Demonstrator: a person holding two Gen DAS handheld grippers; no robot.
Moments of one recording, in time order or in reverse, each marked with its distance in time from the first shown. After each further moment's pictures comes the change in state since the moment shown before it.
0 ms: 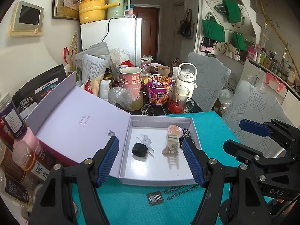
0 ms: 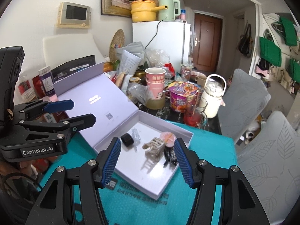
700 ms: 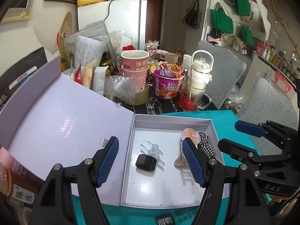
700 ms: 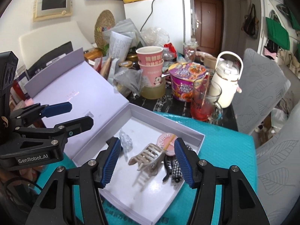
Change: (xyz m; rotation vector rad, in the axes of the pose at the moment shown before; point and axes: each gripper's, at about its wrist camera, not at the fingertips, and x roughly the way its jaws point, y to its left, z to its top) left arm 0.094 0.025 0.025 -0.032 0.090 0.007; right arm 0.110 -0.037 0.020 0.062 0.113 0.048
